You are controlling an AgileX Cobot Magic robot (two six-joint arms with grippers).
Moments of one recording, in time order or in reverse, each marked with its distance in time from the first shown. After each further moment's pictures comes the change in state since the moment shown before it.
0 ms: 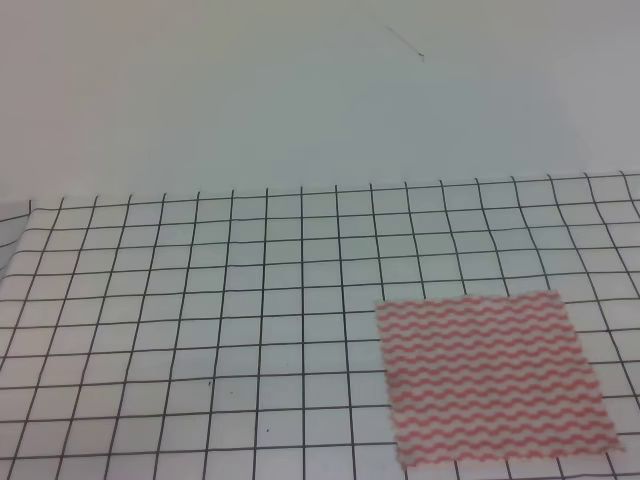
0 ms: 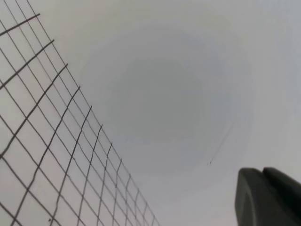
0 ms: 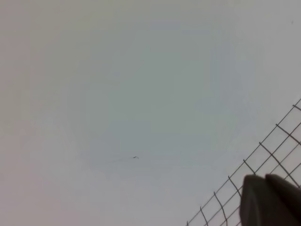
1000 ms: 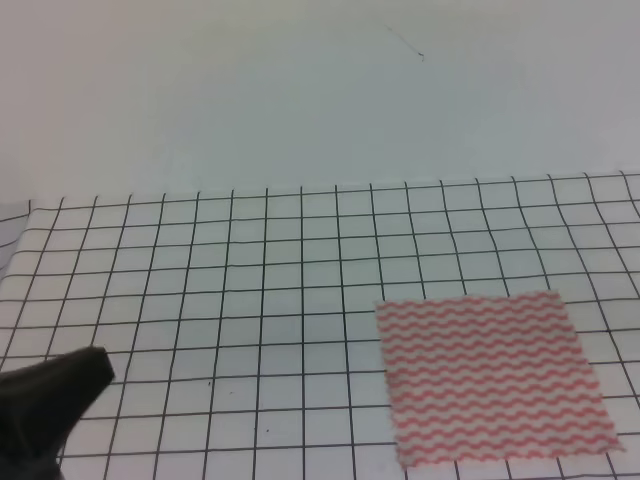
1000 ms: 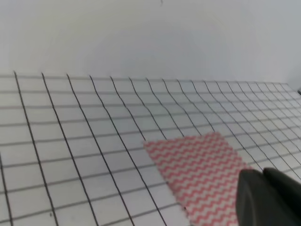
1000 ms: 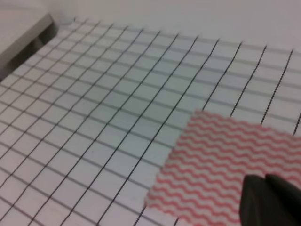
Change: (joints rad) left arm 0.000 0.461 -0.460 0.012 0.516 0.710; right arm 0.000 0.636 -0.554 -0.102 0.731 -0.660
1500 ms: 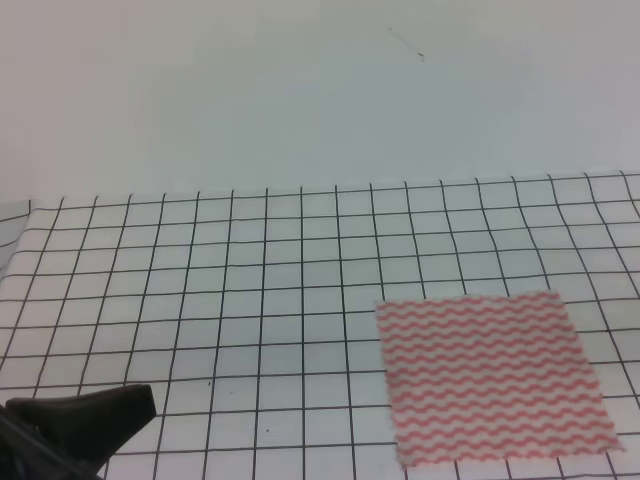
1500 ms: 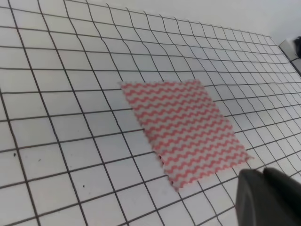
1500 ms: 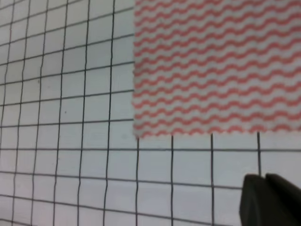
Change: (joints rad) left arm 0.000 0.133 -0.005 -0.003 0.140 -0.036; right arm 0.000 0.230 -0.010 -0.200 0.137 0.455
